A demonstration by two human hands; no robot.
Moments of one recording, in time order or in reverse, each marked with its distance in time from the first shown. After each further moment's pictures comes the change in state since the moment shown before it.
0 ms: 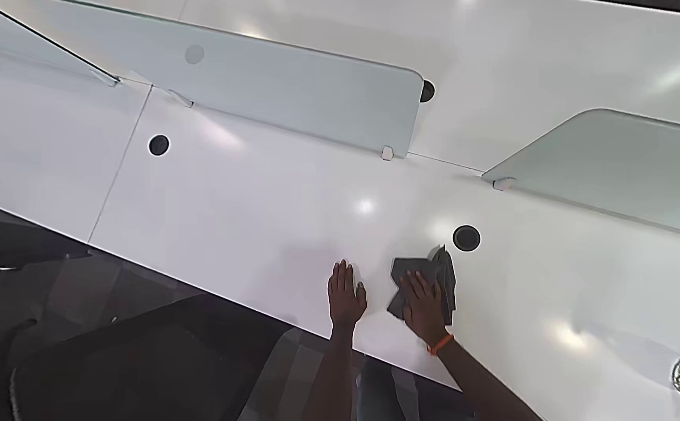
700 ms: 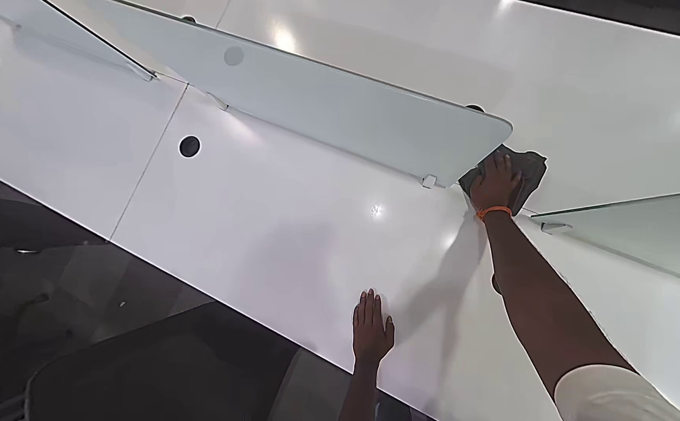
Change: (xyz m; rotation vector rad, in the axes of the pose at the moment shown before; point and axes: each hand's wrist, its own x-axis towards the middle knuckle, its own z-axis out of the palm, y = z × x) left_hand 0.002 0.007 -0.005 0.032 -0.042 -0.041; right_hand 0.402 0.139 -0.093 -0.069 0.242 0.365
